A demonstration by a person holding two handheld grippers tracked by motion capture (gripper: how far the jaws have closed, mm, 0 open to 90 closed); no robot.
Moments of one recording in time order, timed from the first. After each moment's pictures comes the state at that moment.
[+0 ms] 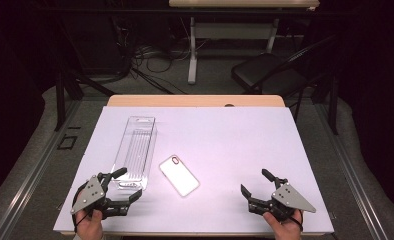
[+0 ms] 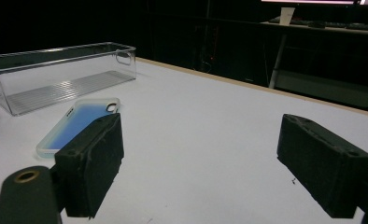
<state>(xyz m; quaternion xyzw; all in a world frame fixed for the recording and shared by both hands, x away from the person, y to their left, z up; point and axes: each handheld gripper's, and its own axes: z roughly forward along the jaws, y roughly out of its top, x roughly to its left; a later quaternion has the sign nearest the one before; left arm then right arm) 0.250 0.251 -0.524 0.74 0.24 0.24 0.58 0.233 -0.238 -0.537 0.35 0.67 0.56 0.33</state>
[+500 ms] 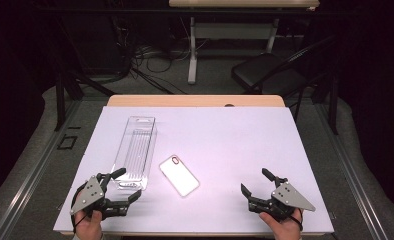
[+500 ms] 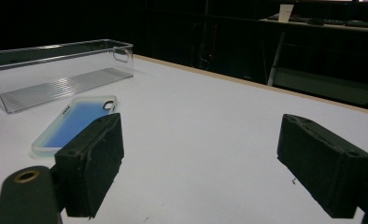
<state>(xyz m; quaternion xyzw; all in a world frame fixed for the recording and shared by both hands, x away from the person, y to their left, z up) 0.249 0.254 -0.522 0.74 0.25 0.24 0.58 0.237 -0.238 -0.538 0.36 0.67 0.56 0.33</state>
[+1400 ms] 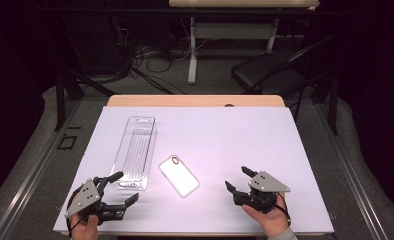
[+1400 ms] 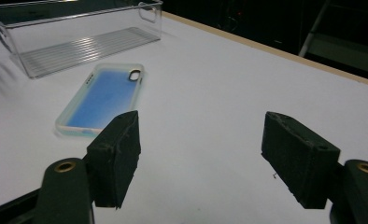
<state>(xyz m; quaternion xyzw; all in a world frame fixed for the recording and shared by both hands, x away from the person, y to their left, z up) 0.239 0.259 -0.521 0.74 0.26 0.22 0.57 0.260 -0.195 -0.523 0.34 0.75 0.49 0.27</state>
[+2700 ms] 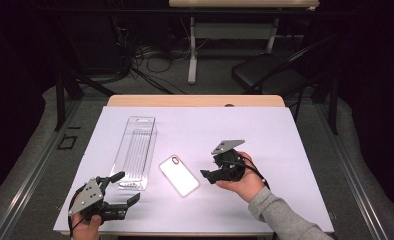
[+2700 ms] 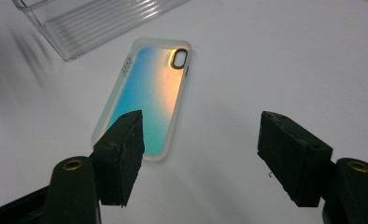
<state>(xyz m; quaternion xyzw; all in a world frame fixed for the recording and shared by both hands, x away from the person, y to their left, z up) 0.241 0.255 -0.522 0.75 0.26 0.22 0.57 0.334 -0.125 -0.483 0.33 0.86 0.36 0.12</state>
